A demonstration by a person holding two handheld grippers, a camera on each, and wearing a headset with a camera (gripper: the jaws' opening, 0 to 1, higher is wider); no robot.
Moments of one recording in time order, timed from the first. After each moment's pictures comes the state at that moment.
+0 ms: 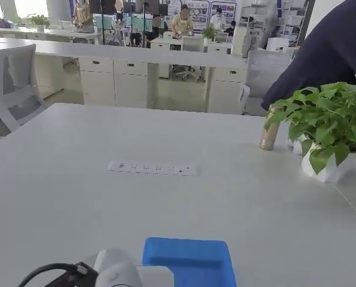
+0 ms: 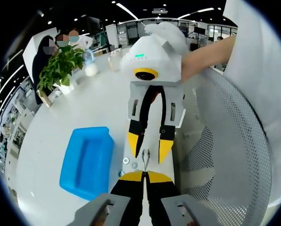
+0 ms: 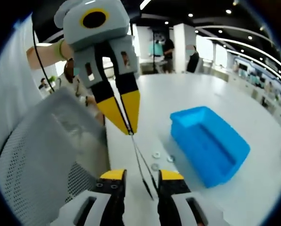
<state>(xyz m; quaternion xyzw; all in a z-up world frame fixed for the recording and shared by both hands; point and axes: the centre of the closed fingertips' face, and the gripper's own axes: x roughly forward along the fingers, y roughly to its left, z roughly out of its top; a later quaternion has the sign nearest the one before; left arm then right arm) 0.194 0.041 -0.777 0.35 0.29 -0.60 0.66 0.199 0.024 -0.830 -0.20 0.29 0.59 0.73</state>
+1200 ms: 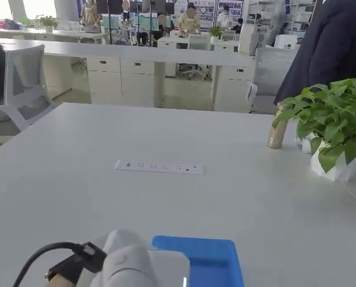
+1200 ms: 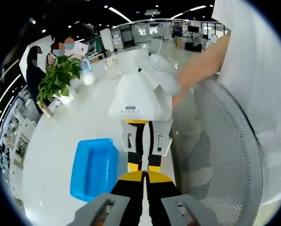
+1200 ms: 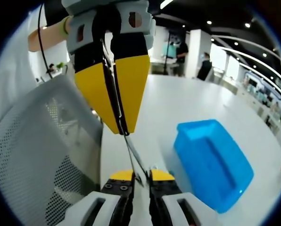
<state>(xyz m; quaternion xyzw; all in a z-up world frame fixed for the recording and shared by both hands) 0.195 0.034 -0.752 0.37 0.27 -0.61 0.65 0.214 0.053 -0.836 -0.24 0.25 0.61 0.72</state>
